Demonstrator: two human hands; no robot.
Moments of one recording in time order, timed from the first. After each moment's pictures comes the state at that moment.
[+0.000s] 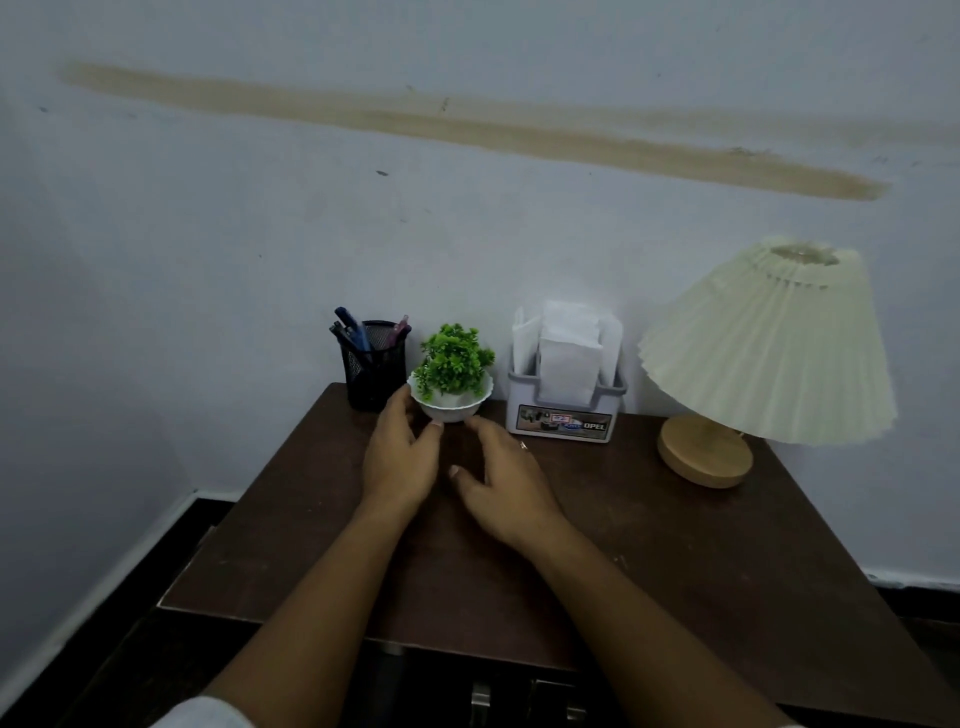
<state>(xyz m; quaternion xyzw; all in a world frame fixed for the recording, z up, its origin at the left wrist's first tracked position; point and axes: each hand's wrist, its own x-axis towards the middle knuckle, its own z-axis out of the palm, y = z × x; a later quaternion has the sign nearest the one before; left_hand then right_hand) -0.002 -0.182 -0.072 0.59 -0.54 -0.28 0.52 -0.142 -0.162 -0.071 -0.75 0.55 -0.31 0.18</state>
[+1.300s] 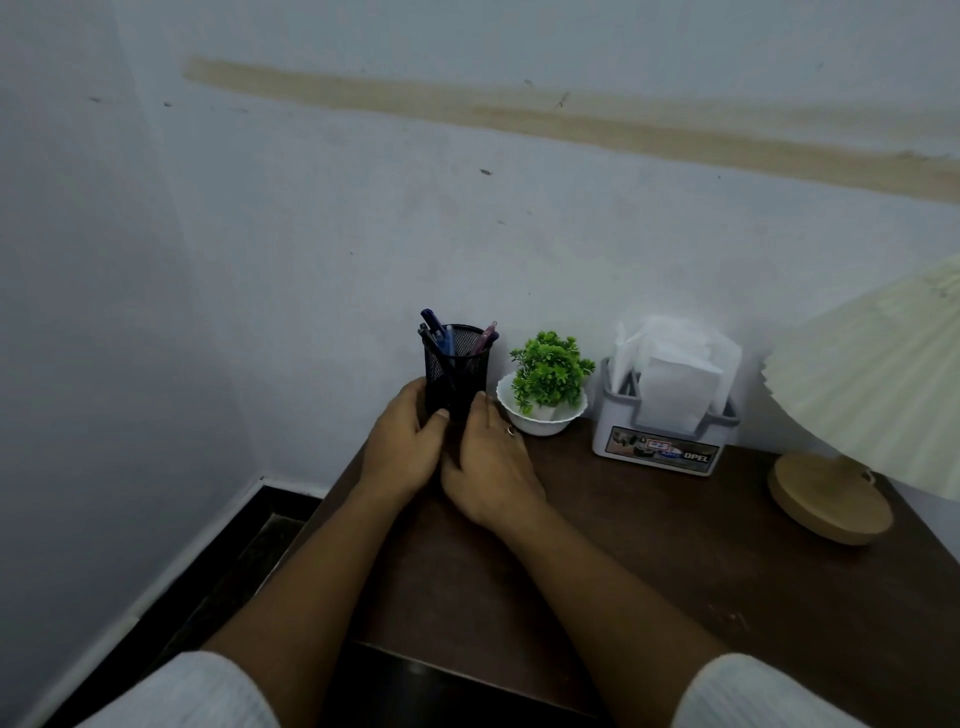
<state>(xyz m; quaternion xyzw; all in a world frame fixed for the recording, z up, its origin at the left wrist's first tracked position) 0.089 -0.212 -0.072 0.61 -0.58 -0.23 0.49 -0.033 -0.217 -0.080 -0.79 0.55 -0.23 0.13</state>
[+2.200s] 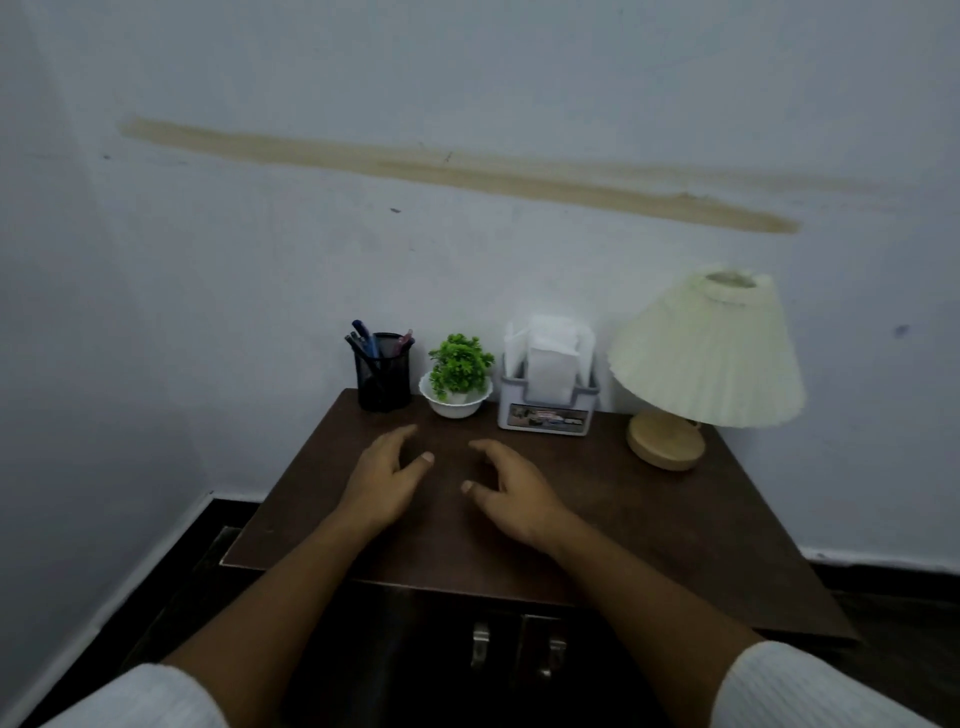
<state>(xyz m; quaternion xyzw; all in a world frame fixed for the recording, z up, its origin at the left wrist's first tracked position) 0.039 -0.125 -0.059 0.62 -0.64 -0.28 0.36 -0.156 -0.121 -0.064 -0.74 0.56 -0.28 0.25</state>
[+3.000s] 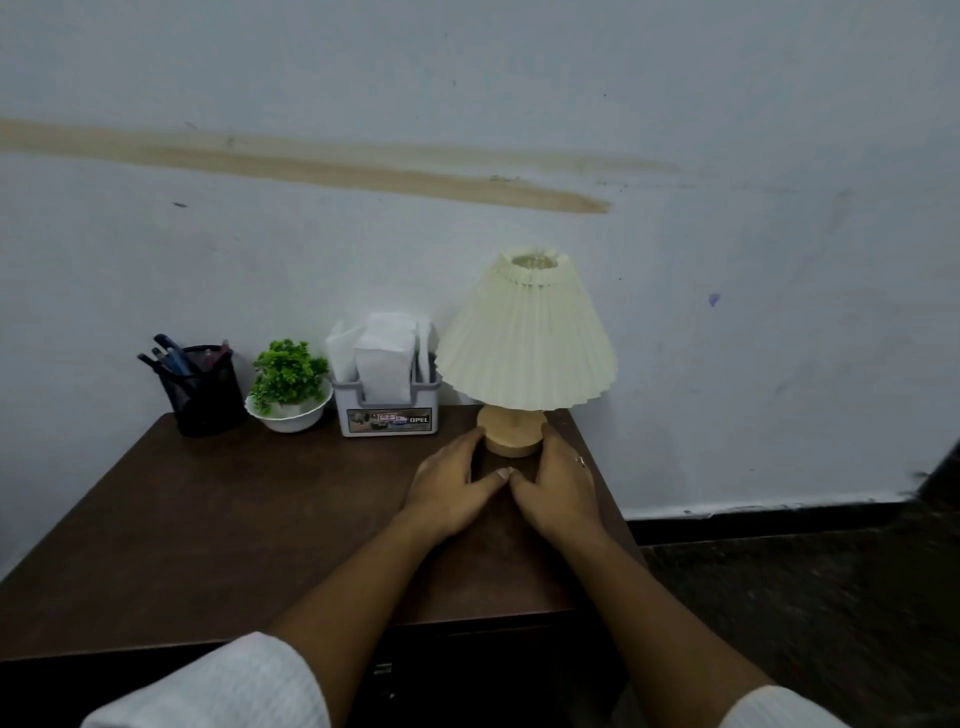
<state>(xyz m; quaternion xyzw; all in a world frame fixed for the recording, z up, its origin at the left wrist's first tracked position) -0.206 -0.136 -0.066 0.49 -0.78 -0.27 0.26 -0.359 -0.090 -0.069 -0.56 0.73 -0.36 0.12</state>
